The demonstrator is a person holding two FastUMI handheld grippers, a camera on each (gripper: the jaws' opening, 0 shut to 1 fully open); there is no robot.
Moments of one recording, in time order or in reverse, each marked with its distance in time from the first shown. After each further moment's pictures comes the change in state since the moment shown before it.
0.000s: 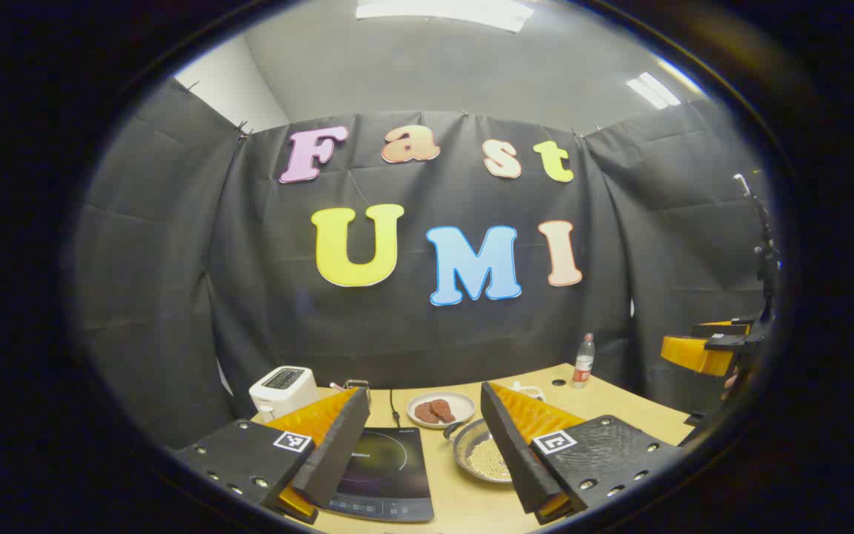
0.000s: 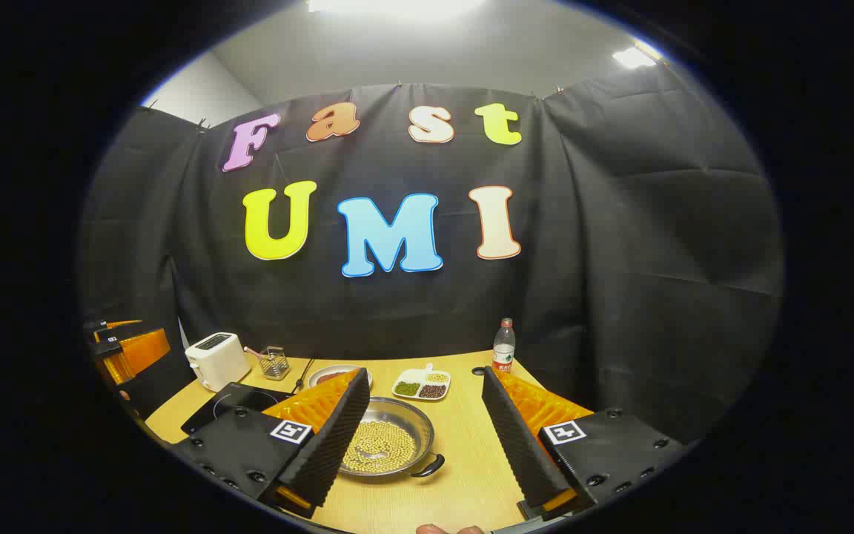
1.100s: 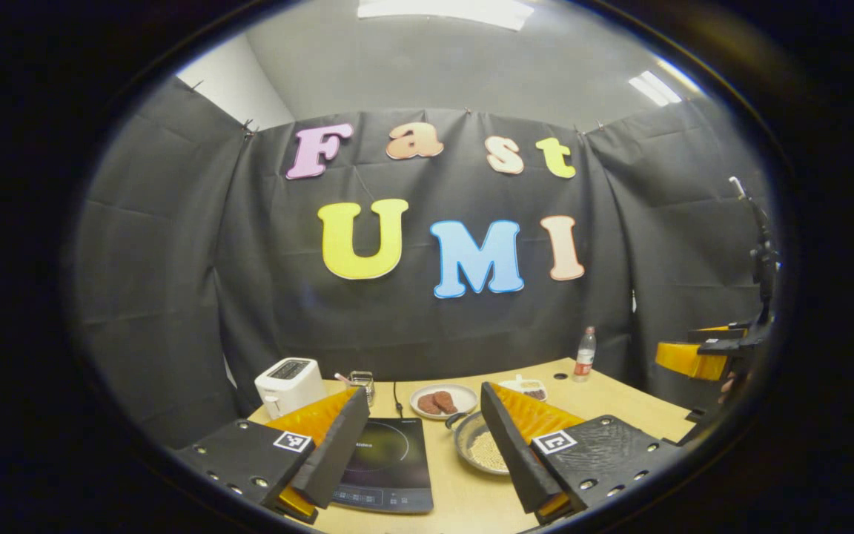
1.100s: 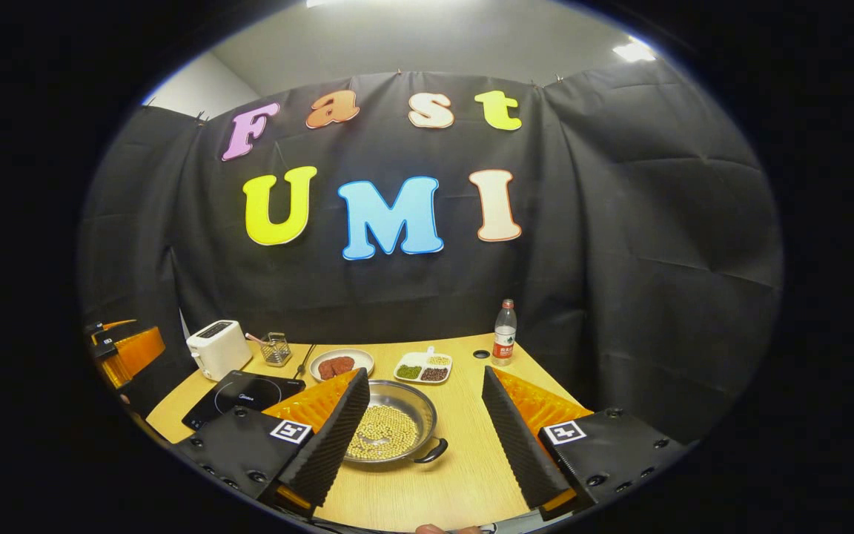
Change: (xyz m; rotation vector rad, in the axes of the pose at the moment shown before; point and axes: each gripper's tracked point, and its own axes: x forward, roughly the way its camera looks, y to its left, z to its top) left arm -0.020 -0.002 -0.017 -0.003 0.017 0.019; right arm -0.006 0.002 -0.027 0.005 0.074 -0.003
